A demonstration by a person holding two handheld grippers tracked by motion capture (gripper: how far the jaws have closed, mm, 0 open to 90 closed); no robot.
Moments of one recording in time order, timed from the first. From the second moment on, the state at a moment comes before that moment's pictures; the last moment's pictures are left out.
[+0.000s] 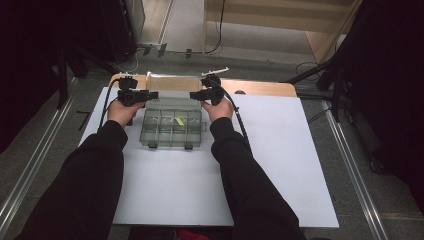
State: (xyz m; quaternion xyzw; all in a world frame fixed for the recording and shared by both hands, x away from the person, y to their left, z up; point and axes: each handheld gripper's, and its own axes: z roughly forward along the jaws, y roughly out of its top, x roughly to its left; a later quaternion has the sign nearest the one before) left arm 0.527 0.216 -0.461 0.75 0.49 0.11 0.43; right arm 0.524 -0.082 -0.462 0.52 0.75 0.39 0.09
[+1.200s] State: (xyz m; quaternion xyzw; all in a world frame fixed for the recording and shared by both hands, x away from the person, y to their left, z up) left arm 0.517 0.220 -0.445 0.75 0.46 0.13 0.45; right arm 0.509 -0.090 -0.440 0.49 0.76 0.42 0.08
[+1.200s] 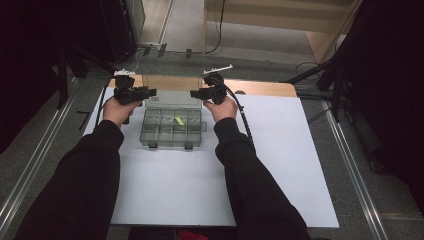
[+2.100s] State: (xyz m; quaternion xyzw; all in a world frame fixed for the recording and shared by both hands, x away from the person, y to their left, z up) left arm 0.509 0.237 -0.438 0.77 0.45 0.09 0.44; right arm 0.495 -0.097 -0.436 0.47 0.77 0.43 0.08
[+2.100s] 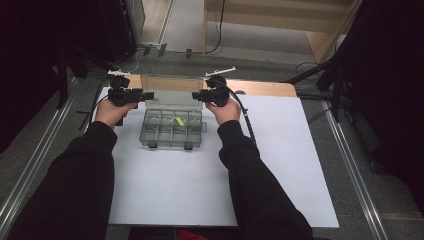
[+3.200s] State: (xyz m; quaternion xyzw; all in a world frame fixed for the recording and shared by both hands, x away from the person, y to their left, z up) left arm 0.515 0.256 -0.411 0.78 0.45 0.09 0.41; right arm 0.488 -0.096 -0.434 0.46 0.77 0.43 0.08
